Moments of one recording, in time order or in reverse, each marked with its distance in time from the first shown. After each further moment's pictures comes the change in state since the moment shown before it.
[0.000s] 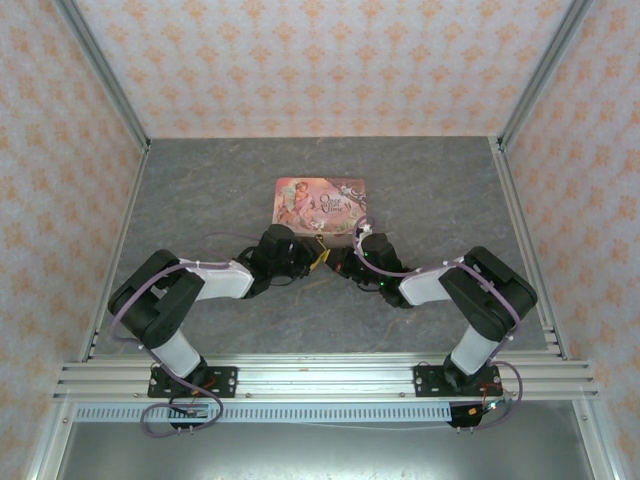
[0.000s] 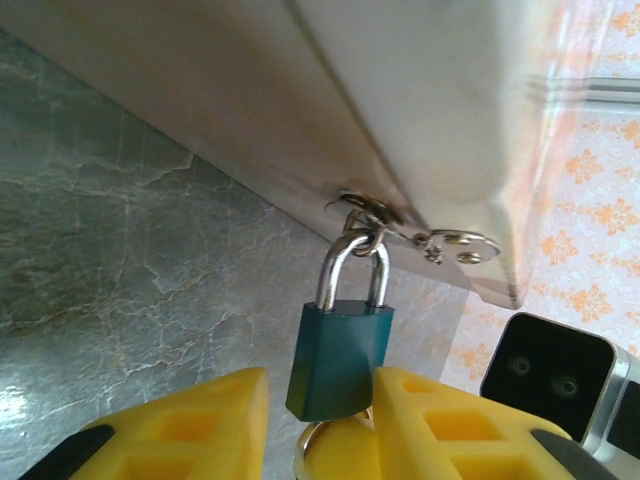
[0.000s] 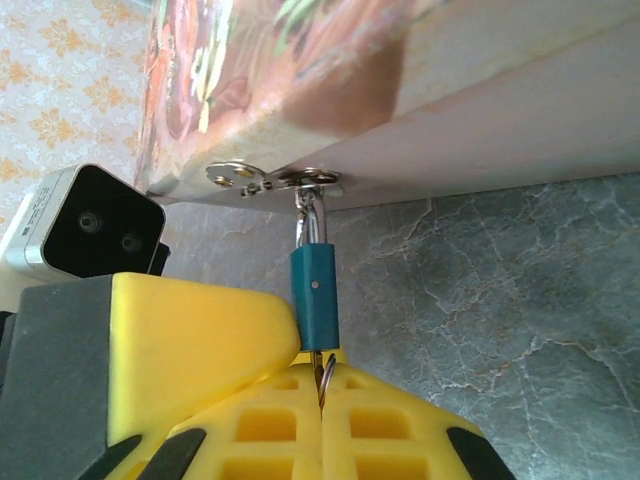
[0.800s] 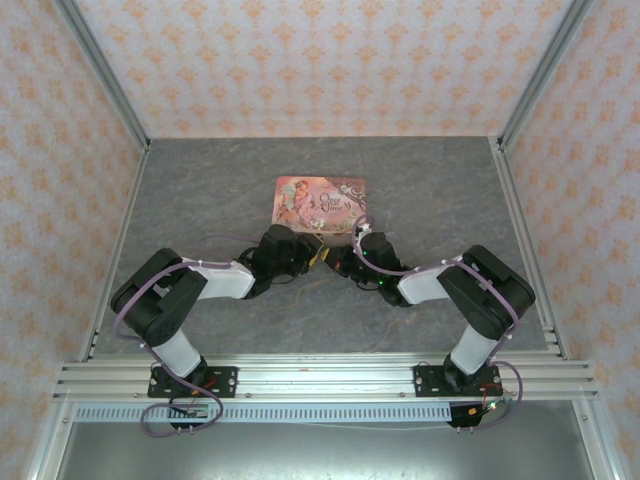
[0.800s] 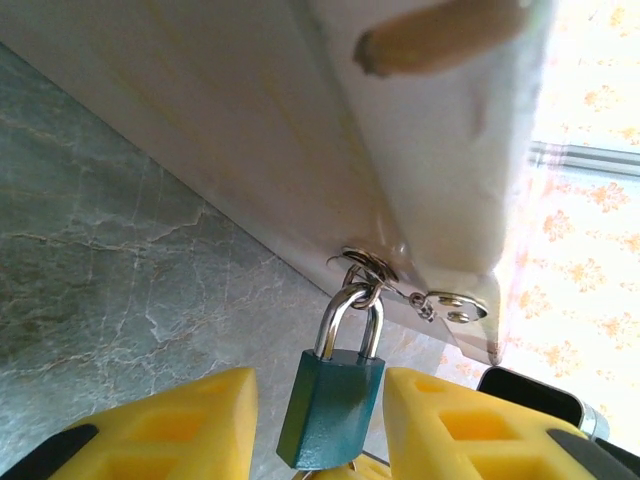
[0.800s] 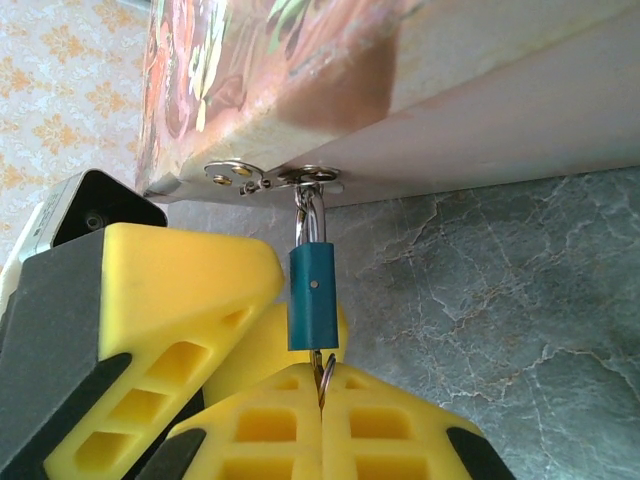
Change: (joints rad) left arm -0.002 0.014 -0.004 0.047 -0.097 -0.082; right arm 0.000 0.012 0.015 0.000 -0.003 0.023
